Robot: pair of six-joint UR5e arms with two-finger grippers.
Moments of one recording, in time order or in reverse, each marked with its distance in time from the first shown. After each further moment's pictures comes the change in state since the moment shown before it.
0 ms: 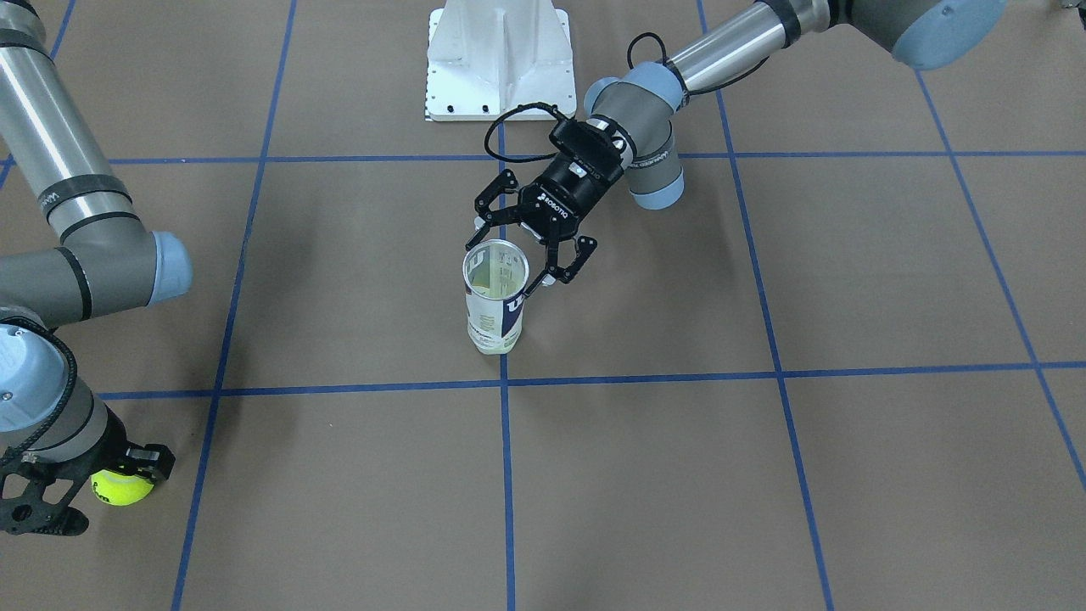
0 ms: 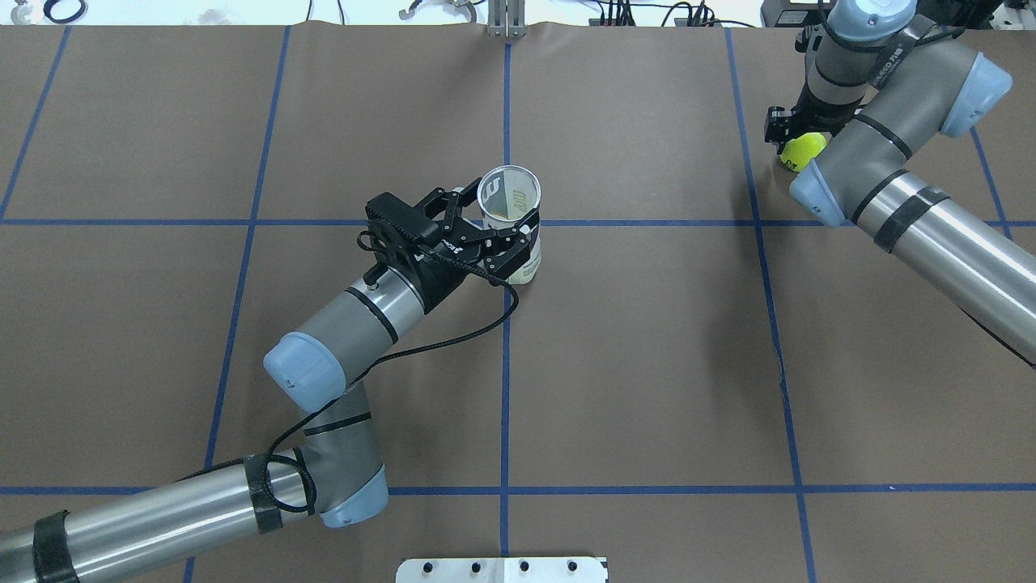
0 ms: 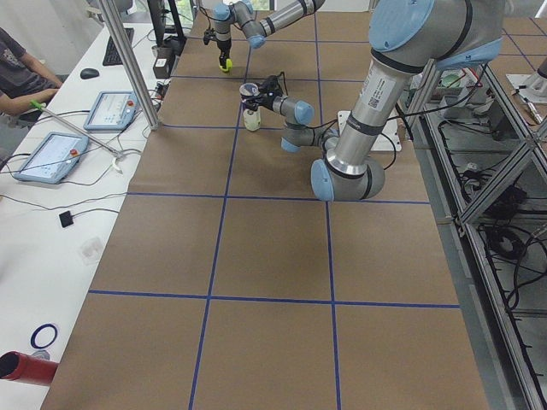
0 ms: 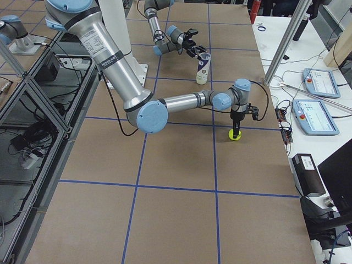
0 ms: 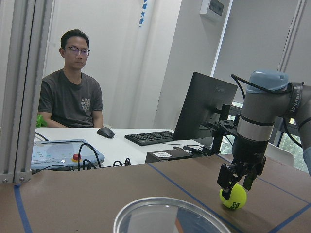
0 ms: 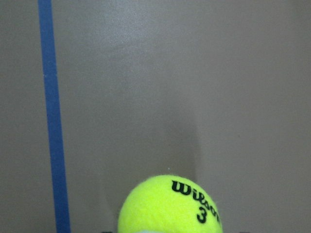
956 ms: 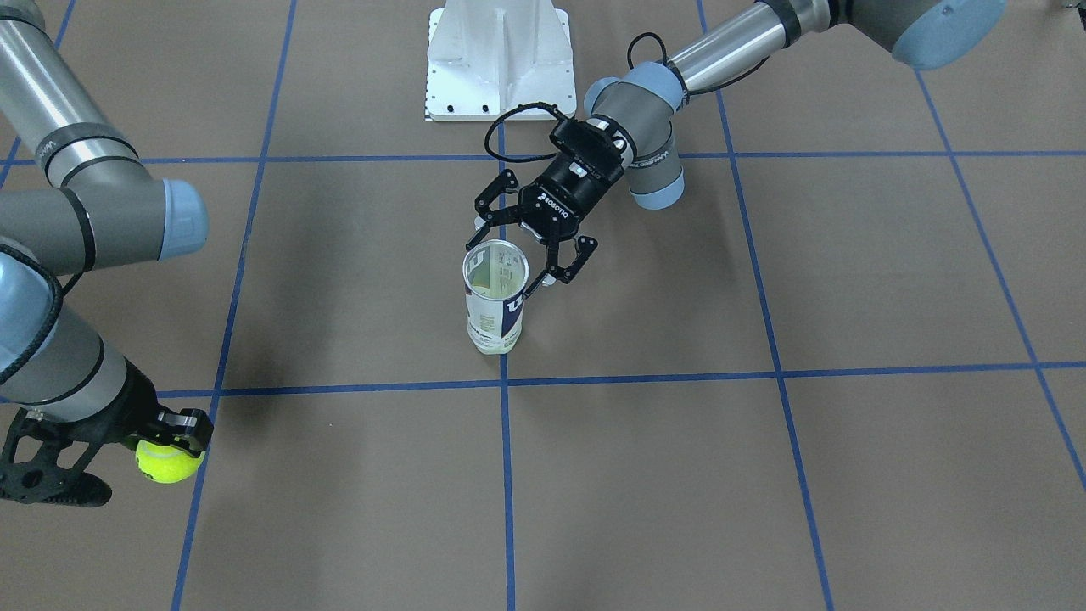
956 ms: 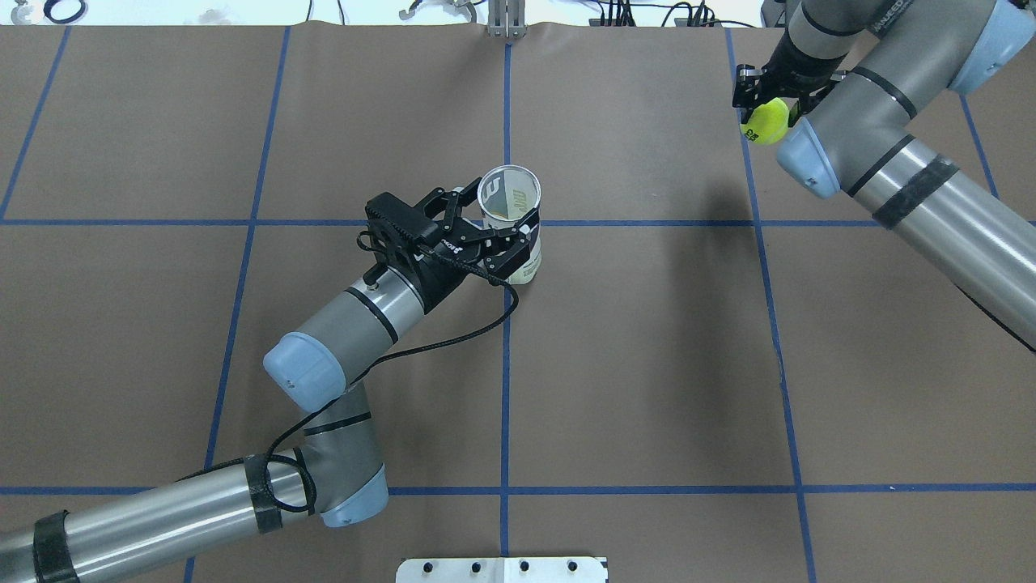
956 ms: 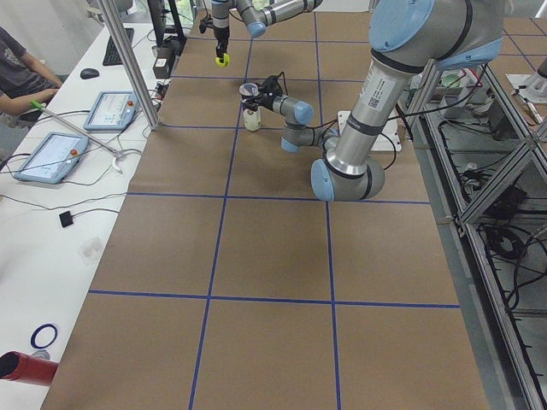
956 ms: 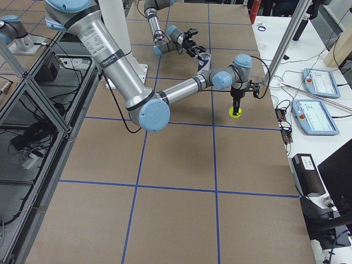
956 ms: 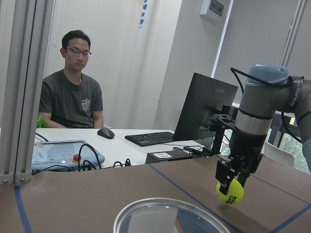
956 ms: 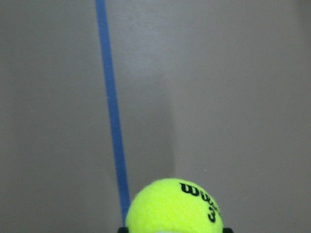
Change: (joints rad) left arm 0.000 0.000 0.000 0.000 0.000 0.000; right arm 0.017 0.029 0.284 -0.169 0.153 0.098
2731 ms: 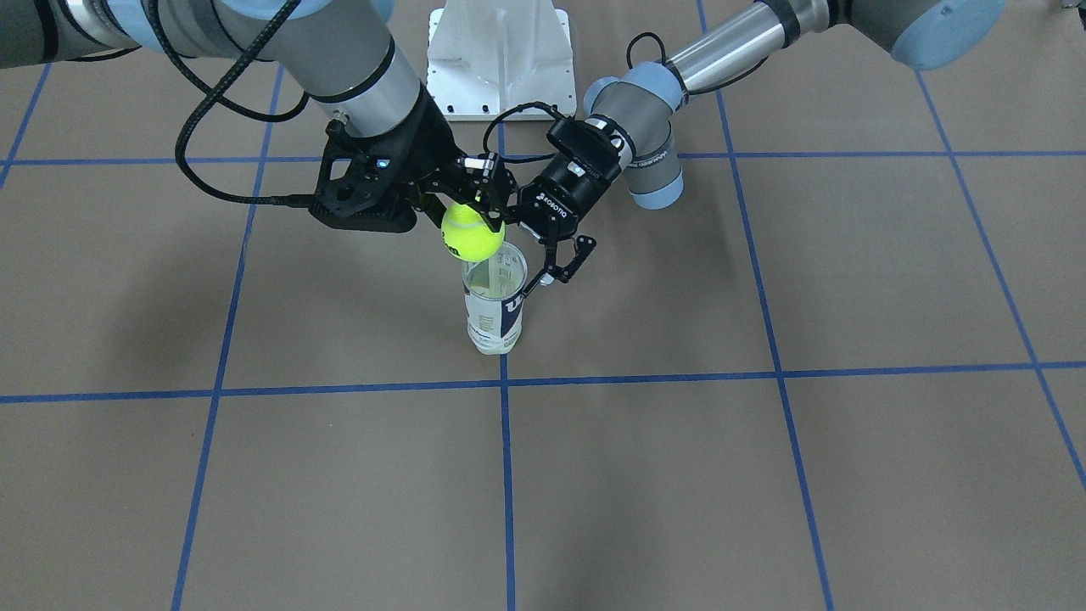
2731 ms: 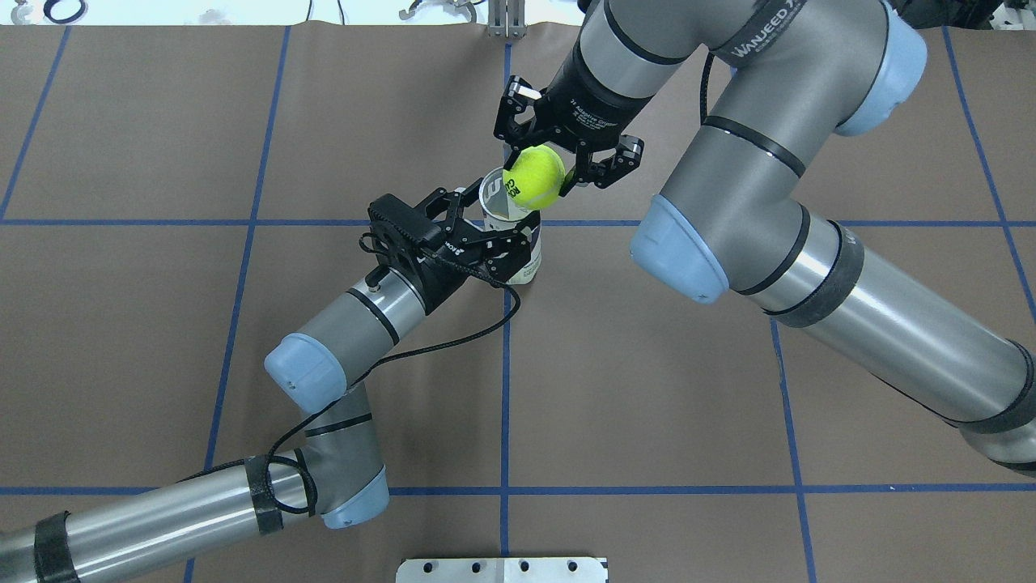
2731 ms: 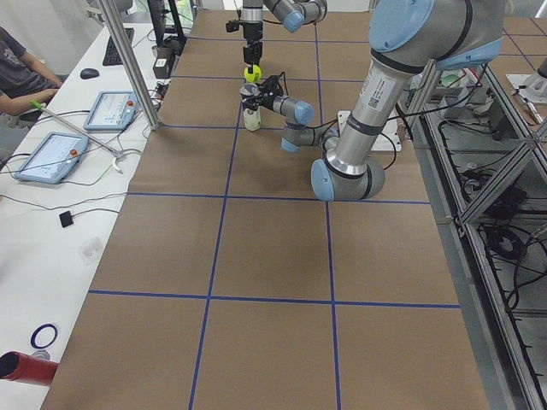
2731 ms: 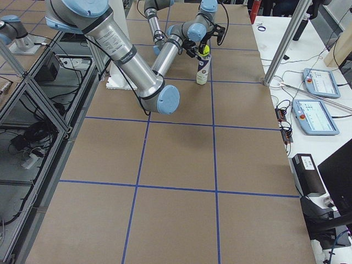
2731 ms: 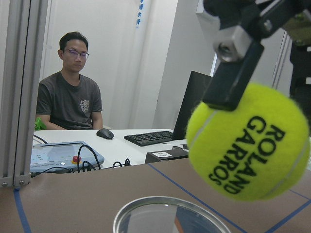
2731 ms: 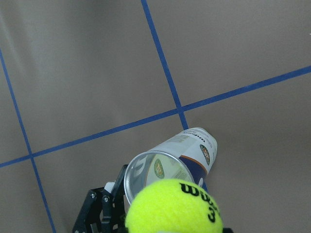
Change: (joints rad) left arm 0.002 -0.002 0.002 0.000 0.000 0.026; right arm -0.255 0.182 0.324 -0.062 0.108 0.558
